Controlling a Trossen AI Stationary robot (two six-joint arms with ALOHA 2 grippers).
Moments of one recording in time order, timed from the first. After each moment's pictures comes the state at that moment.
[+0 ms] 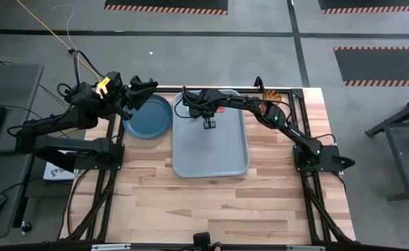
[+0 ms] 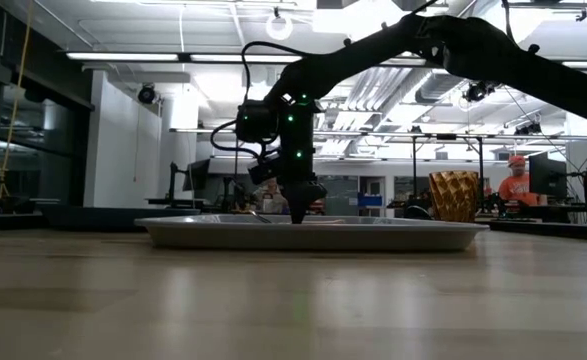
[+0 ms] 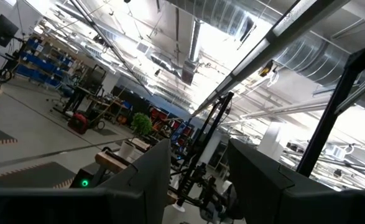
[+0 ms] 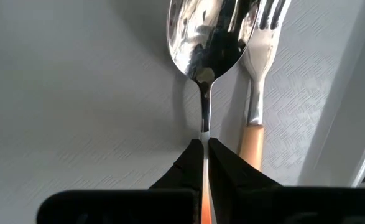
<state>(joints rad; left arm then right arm) 0.23 0.80 0.91 0.31 0.02 -0.55 -0.36 2.53 2.24 -1.12 0.30 -0.54</state>
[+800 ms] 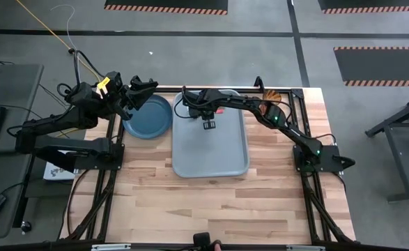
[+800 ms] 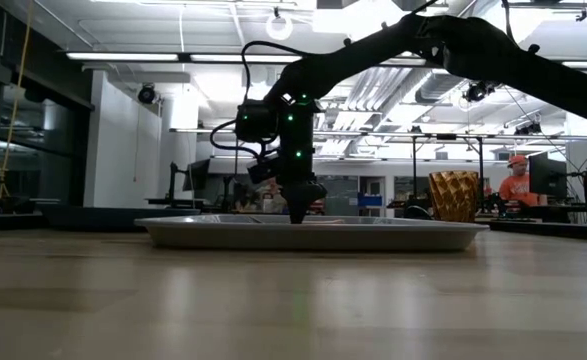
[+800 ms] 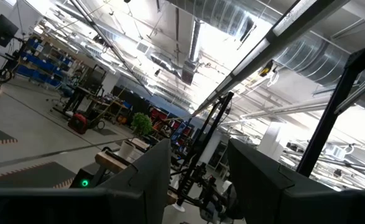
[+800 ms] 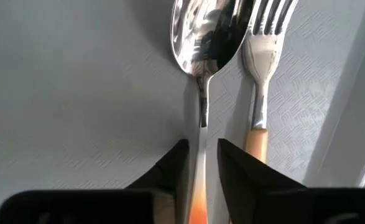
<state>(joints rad) 0.23 0.80 0.91 0.31 0.02 -0.55 -0.36 2.53 2.24 -1.12 0.28 -0.54</state>
